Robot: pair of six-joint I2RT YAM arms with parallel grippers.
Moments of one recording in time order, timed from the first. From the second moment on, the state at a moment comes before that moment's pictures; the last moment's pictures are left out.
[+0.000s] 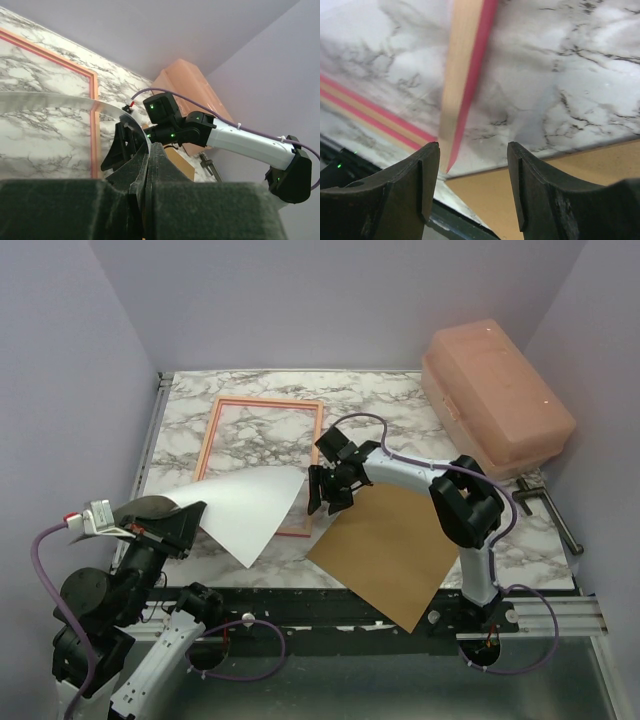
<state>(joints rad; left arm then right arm) -0.46 0.14 0.97 -0.72 -0.14 -0.75 0.76 2.00 1.44 -0.56 -0.26 0.65</state>
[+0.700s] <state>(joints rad) -0.46 0.11 0.93 -0.75 -0.14 -0.76 0.82 2.12 1.57 -0.62 -0.18 0.67</state>
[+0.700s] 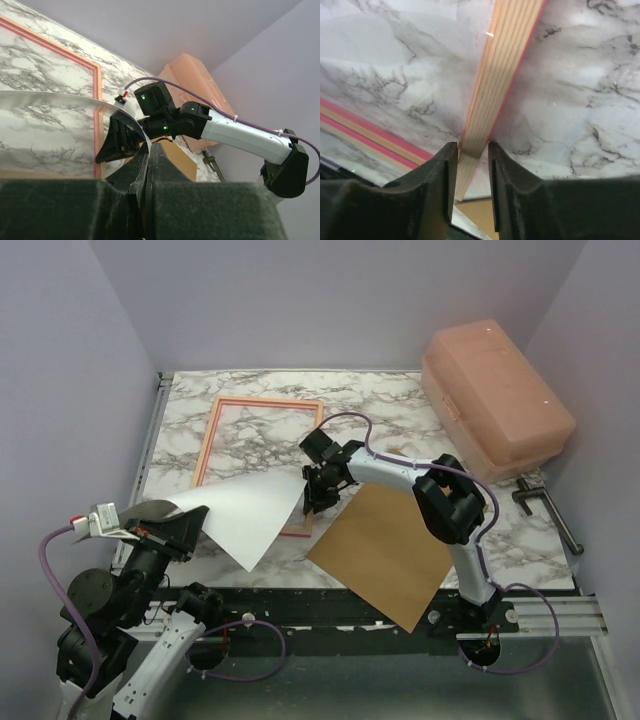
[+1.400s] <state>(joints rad) -0.46 0.12 0.90 -0.75 -0.12 -0.77 0.84 2.08 1.59 -0.72 0.00 0.70</state>
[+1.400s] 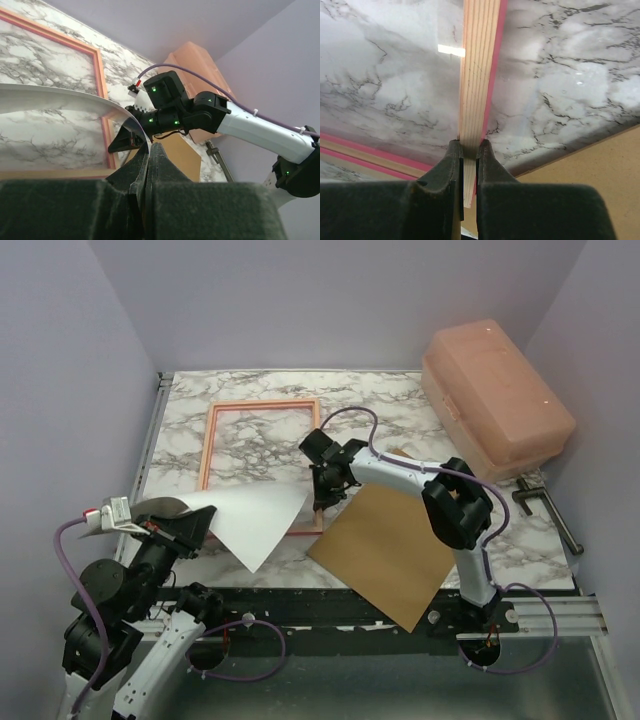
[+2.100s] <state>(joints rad) -0.46 0.19 0.87 -0.74 -0.02 -0.76 0.82 2.03 1.60 -0.78 0.09 0.67</state>
